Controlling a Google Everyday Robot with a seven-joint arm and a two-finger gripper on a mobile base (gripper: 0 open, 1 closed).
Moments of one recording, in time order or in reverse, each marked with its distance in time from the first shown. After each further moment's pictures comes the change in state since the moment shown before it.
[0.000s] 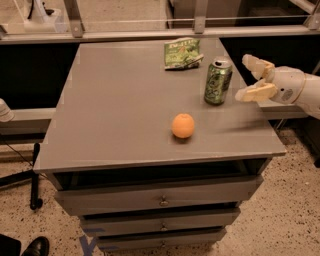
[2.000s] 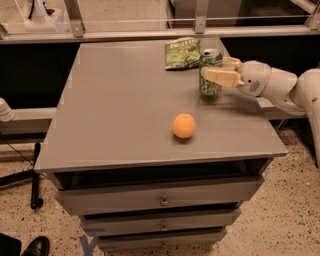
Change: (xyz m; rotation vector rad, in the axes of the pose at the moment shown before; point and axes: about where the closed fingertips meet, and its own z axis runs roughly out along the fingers) arm 0.010 -0.017 0.072 0.012 -0.019 0.047
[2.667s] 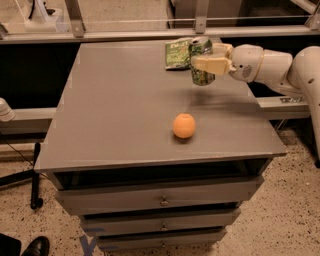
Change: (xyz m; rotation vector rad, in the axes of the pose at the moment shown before) arm -0.027 0.010 0.038 -0.003 0.091 -0.052
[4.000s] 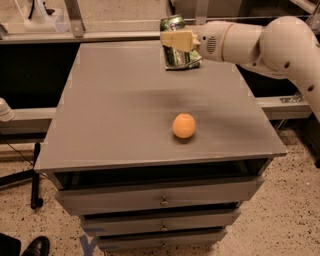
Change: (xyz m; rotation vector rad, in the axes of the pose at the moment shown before) arm -0.052 0.027 0.071 0.281 0.110 0.161
